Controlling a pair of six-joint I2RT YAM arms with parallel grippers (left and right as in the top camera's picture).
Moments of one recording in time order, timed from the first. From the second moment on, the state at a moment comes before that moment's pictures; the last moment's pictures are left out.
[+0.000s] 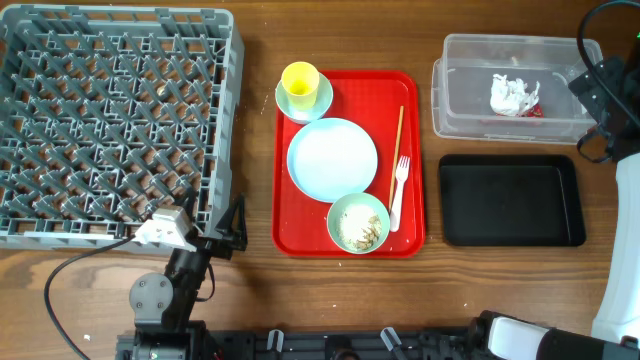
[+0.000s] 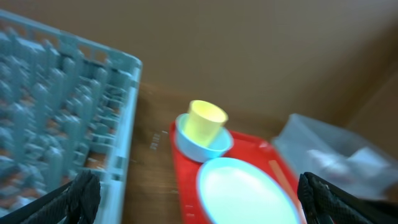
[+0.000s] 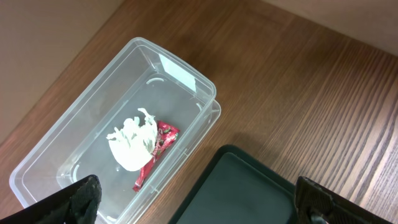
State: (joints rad) left arm -0.03 0.01 0.01 -0.02 0.23 -0.38; right arm -0.28 1.43 1.56 -1.03 0.37 0.60
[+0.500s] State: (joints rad) left arm -0.03 0.02 0.01 -0.07 0.06 0.07; right arm -0.28 1.43 1.56 -1.00 0.02 0.77
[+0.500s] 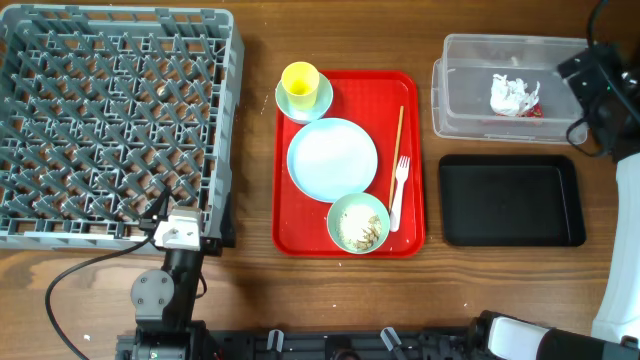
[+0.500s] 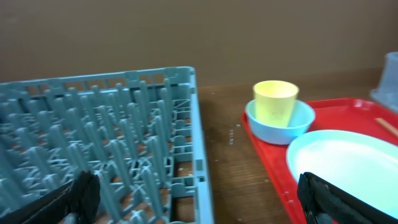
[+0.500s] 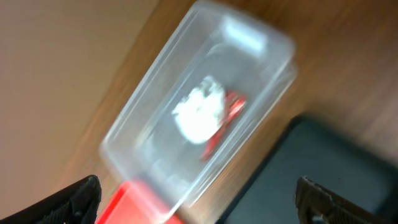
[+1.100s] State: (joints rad) left arm -0.03 0.02 0.01 -0.07 0.02 0.09; right arm 0.50 1.47 1.41 -1.19 -0.20 0.70
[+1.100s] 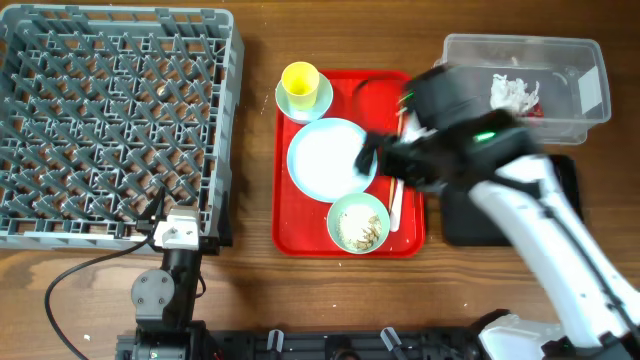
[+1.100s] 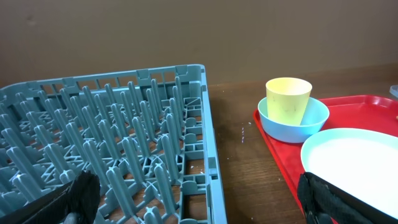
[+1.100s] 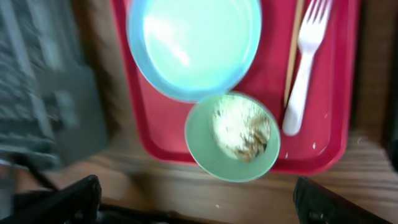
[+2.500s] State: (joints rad) left arm -0.03 0.02 0.01 -0.07 0.02 0.09; right arm 0.88 1.85 1.22 -0.88 0.08 0.70
